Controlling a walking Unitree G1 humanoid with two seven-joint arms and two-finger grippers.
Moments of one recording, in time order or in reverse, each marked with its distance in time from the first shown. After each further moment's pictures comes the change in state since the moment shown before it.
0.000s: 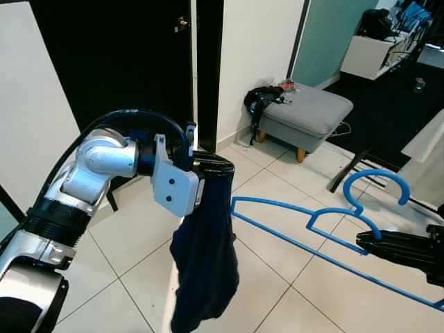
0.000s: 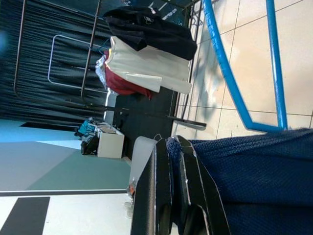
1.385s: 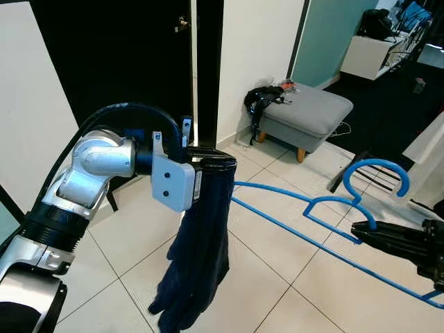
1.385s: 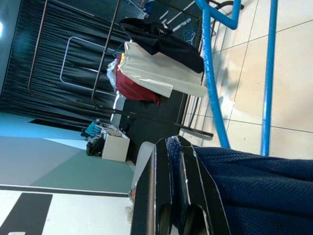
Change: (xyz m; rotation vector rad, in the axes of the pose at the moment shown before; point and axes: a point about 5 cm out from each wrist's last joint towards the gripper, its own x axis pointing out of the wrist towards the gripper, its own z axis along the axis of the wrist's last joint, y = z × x) left arm -0.002 0.006 0.007 -0.040 -0.027 0.070; right arm 0.012 -0.002 0.001 -0.010 -0.087 -0.047
